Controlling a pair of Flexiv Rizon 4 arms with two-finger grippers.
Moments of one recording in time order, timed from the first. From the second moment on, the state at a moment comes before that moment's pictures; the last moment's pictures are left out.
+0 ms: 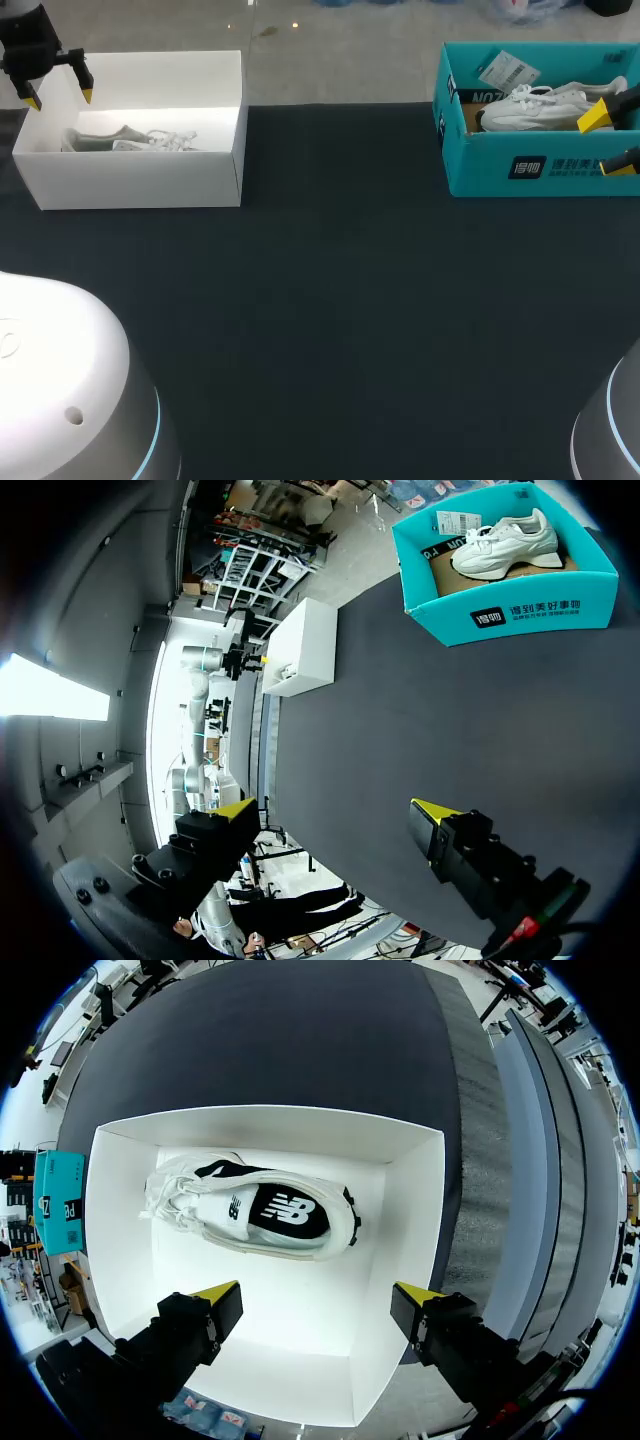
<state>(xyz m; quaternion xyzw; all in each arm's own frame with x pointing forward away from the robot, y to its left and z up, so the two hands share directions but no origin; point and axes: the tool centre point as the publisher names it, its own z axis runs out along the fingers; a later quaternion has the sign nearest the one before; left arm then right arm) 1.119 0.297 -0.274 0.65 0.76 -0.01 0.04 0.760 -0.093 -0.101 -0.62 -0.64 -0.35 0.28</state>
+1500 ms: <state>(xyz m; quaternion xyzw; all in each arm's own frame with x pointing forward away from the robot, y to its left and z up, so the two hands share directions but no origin) 1.094 0.283 -0.207 0.64 0.77 0.05 0.04 0.869 -0.150 -0.100 -0.64 -0.66 -0.36 0.17</state>
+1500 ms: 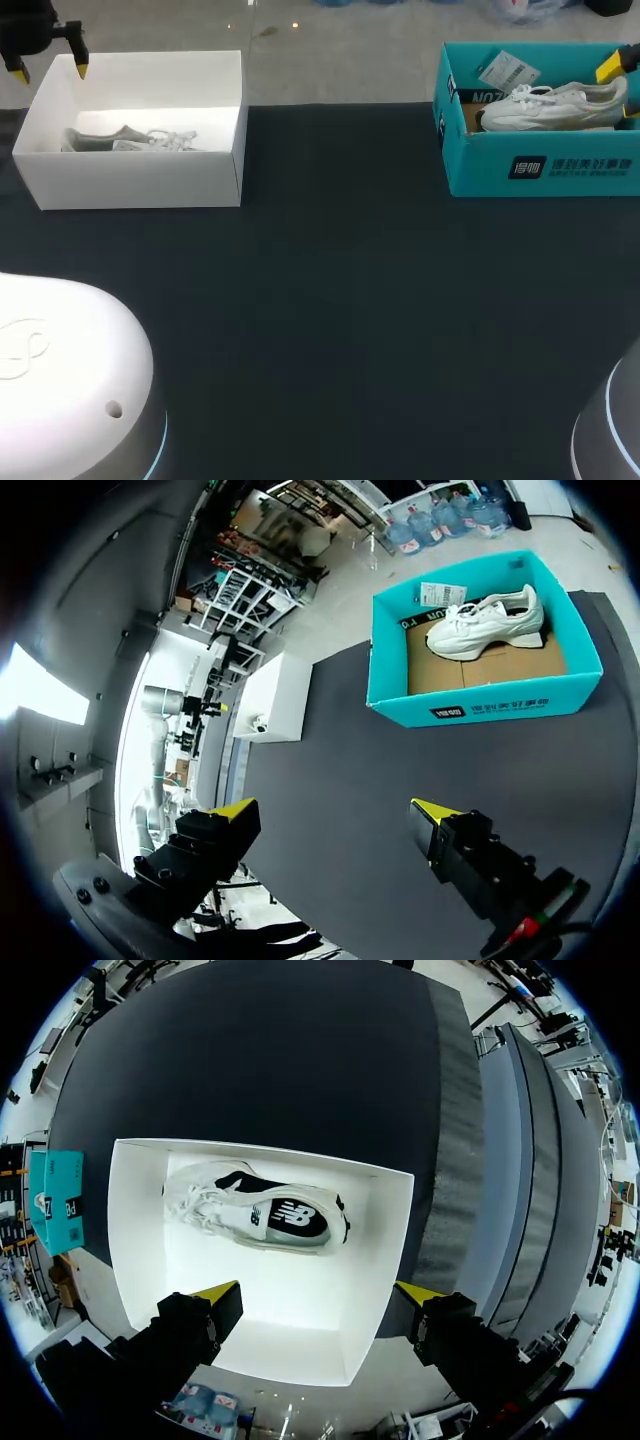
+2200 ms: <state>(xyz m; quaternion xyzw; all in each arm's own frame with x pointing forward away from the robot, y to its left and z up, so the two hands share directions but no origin) 1.094 0.283 -0.207 0.64 0.77 0.05 0.04 0.921 -0.182 -0.095 -0.71 -0.66 -0.25 0.00</state>
